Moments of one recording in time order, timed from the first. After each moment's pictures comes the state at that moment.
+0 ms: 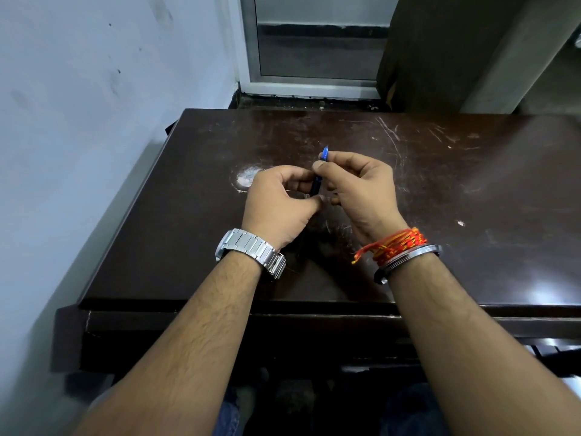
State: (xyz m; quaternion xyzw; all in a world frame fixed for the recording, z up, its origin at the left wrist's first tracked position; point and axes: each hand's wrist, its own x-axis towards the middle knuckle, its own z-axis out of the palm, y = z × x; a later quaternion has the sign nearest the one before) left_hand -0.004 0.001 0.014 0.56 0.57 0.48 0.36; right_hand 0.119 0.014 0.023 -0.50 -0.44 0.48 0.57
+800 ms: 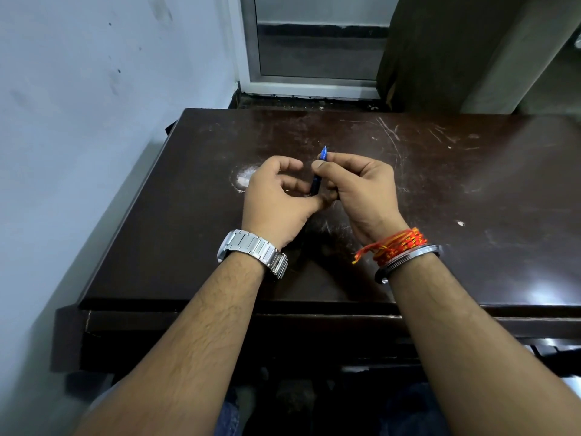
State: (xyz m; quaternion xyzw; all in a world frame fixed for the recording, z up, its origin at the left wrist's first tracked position) left_hand -0.002 0.000 0.015 0.53 0.59 0.49 0.36; right_hand 0.119 0.019 0.017 -0.47 -0.45 0.48 0.59
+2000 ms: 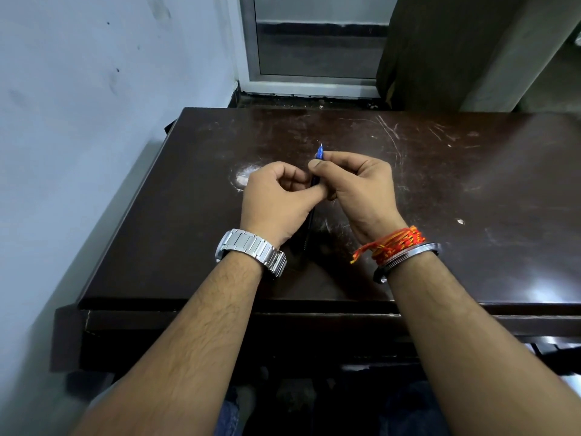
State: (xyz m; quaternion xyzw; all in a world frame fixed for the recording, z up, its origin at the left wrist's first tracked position) left_hand 0.000 0.001 0.019 0.52 0.60 0.49 0.36; right_hand 0.120 0.017 0.018 -0.47 -0.47 0.47 0.58
